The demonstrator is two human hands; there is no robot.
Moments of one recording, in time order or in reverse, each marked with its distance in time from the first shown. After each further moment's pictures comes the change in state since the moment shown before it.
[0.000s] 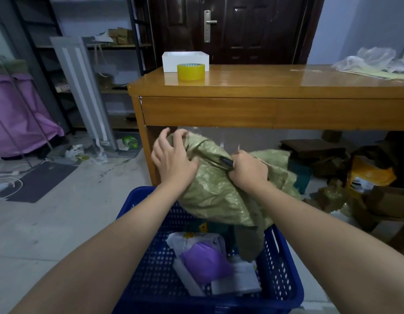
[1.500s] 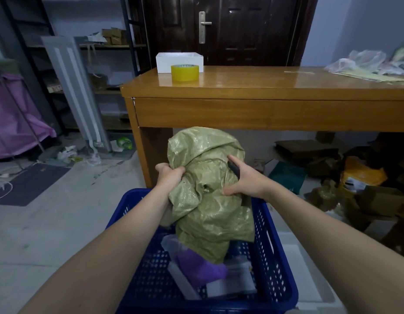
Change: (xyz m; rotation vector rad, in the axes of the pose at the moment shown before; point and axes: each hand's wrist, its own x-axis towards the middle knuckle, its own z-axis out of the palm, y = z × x) left_hand 0.003 -0.022 0.026 -0.792 -0.382 -0.707; right_hand -0.012 0.032 -0.011 0.685 -0.474 -0.020
